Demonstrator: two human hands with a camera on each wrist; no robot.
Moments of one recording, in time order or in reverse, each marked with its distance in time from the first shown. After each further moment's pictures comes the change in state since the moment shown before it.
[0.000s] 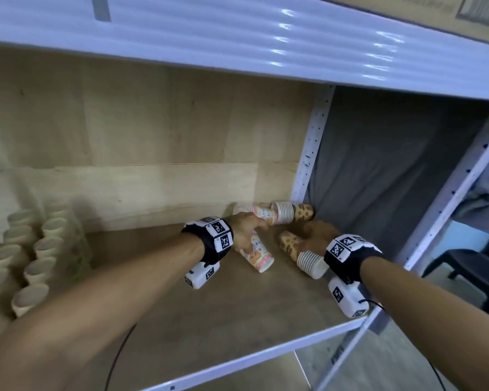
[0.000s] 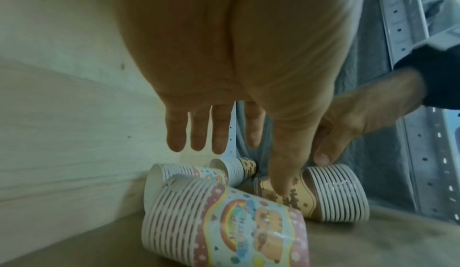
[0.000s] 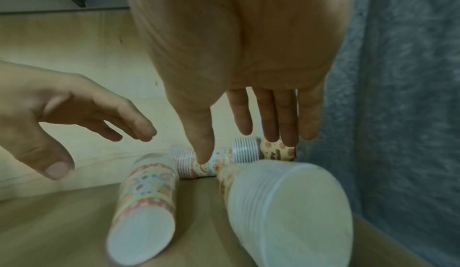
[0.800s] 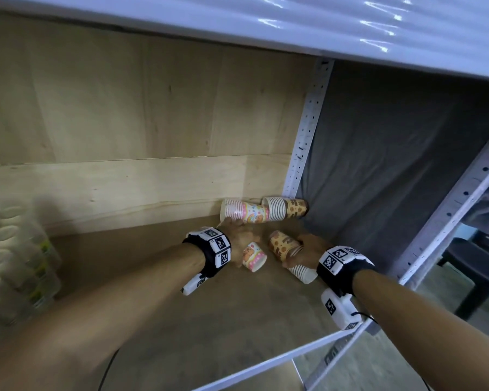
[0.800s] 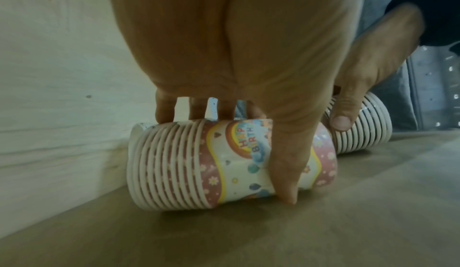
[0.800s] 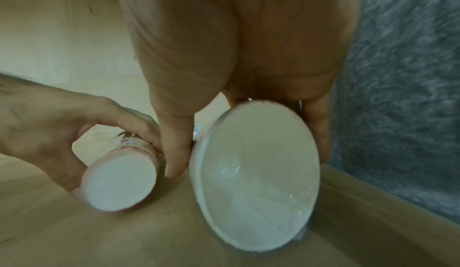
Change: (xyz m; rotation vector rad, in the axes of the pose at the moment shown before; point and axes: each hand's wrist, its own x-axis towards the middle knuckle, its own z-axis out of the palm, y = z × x) left_hand 0.048 -0.004 0.039 0.419 -0.083 0.068; right_hand 0.039 0.028 0.039 0.093 -0.104 0.086
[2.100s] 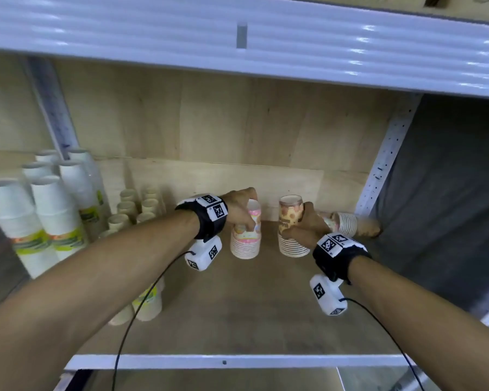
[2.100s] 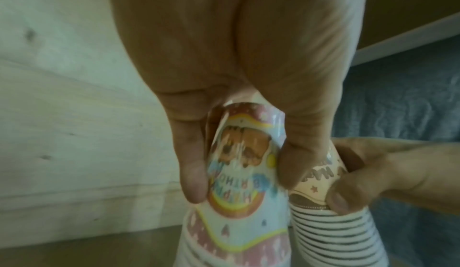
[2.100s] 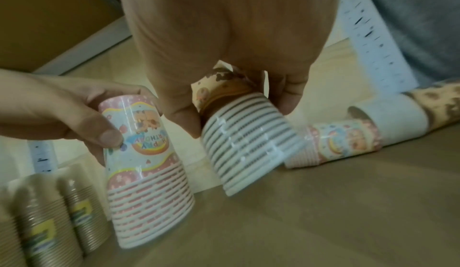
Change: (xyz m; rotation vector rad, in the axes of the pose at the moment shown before) left_hand -0.165 -0.096 -0.035 -0.714 0.176 -0.495; right_hand -0.051 -0.170 0.009 0.393 0.148 -0.318
